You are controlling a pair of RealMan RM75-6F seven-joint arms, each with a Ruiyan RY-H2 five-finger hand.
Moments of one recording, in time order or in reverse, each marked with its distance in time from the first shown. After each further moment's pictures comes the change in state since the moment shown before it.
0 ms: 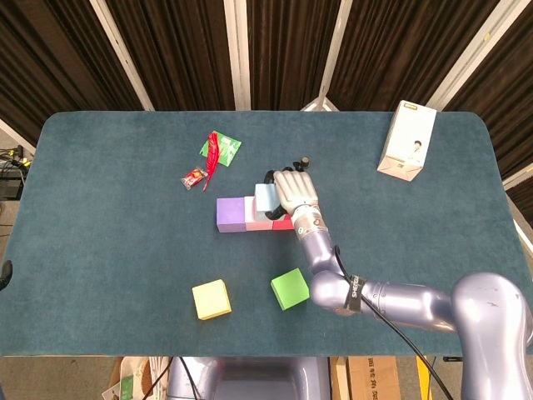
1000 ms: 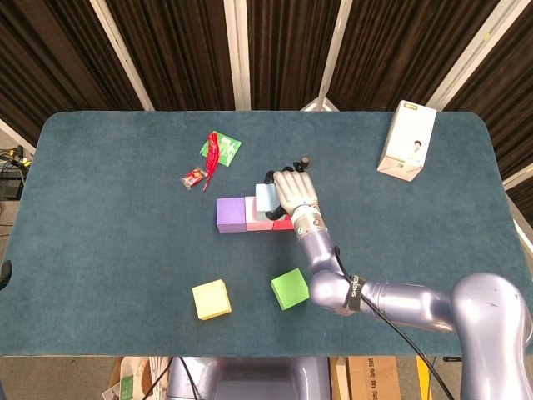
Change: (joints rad) left arm -0.001 -0.006 -0.005 -0.003 -0.010 -0.001 0.011; right arm -0.005 -0.005 0.005 0.006 0.011 -0.006 -0.027
